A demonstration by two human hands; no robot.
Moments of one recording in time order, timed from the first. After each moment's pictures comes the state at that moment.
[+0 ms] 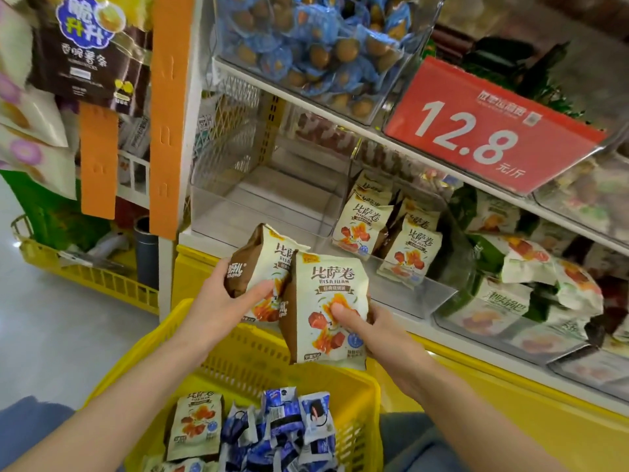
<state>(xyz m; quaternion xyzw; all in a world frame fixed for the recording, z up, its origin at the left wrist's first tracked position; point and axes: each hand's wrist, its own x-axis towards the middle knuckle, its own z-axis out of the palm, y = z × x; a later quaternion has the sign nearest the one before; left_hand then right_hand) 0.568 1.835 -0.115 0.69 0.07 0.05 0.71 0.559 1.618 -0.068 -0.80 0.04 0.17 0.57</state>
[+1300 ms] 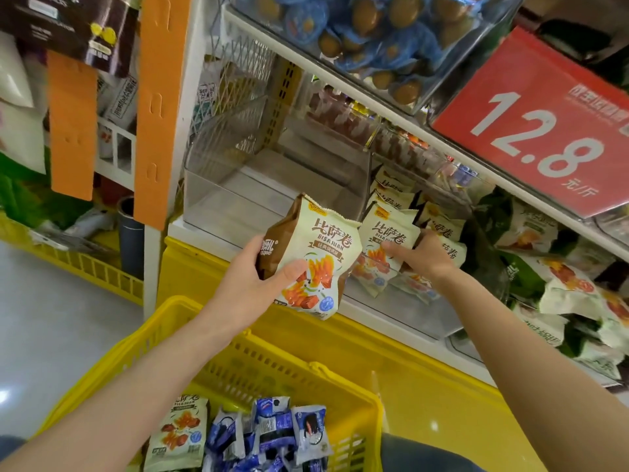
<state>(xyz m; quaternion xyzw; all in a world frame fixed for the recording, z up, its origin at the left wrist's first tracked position) 0.619 1.821 -0.103 0.65 0.00 0.03 0.76 0.735 1.567 -0.047 -0.92 0.11 0.00 0.37</state>
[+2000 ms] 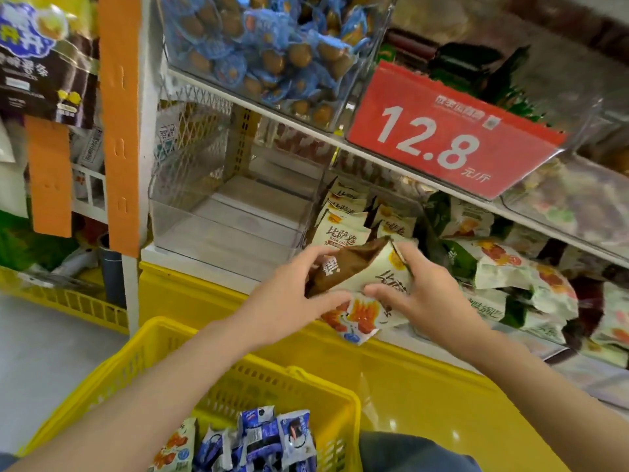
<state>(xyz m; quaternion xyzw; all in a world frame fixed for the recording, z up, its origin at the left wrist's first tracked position) 0.601 1.748 -0.061 0.79 -0.22 0.03 0.58 0.585 1.554 0.008 -0.96 -0.16 -0.10 0.22</state>
